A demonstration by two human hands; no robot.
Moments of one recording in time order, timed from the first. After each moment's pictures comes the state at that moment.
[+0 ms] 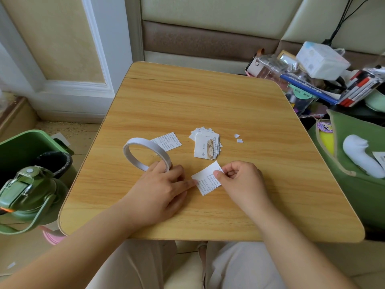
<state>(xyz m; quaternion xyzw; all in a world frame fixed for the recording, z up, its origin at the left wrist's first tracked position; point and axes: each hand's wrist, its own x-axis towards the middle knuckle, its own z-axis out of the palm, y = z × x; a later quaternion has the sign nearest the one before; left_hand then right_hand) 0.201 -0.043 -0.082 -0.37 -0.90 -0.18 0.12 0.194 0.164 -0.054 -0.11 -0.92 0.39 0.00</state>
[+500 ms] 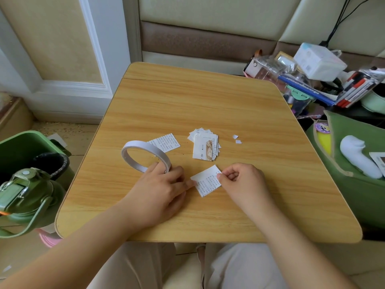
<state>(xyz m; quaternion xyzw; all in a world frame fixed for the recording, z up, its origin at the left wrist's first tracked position) 0.199 -0.041 -0.085 -0.37 -0.91 -0.17 0.12 0.195 0.171 -0.054 -0.08 -0.94 0.32 0.02</state>
